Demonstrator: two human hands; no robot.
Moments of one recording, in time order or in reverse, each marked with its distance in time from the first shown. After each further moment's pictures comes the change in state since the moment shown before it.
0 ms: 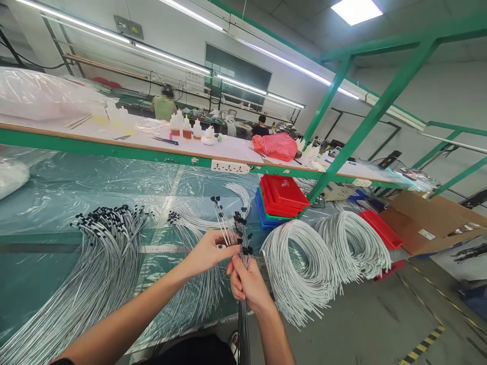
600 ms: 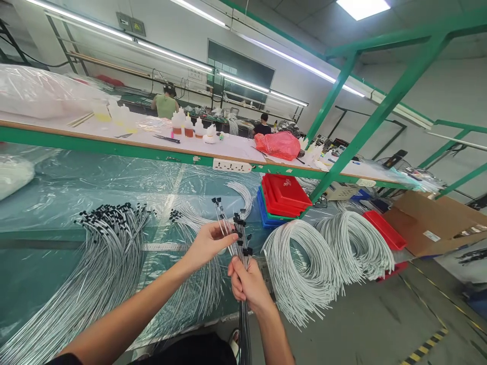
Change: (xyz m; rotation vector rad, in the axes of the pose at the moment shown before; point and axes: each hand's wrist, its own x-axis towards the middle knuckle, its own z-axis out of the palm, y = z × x) left_hand 0.011 -0.008 -0.003 -0.160 0.162 0.008; right_hand 0.002 0.006 -0.004 0.029 -0.029 -0.006
